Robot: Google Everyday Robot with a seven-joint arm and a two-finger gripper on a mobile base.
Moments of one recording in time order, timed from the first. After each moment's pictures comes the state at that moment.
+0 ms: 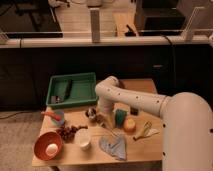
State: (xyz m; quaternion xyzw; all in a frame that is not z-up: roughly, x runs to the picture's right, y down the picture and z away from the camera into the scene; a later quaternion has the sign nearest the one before) arm -0.006 0.169 0.864 -0.34 -0.19 -0.35 0.85
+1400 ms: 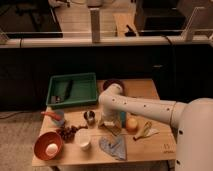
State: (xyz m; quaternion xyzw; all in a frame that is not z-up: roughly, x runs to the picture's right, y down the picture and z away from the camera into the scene) arm 0.015 0.209 0.846 -0.26 -0.27 -0.61 0.70
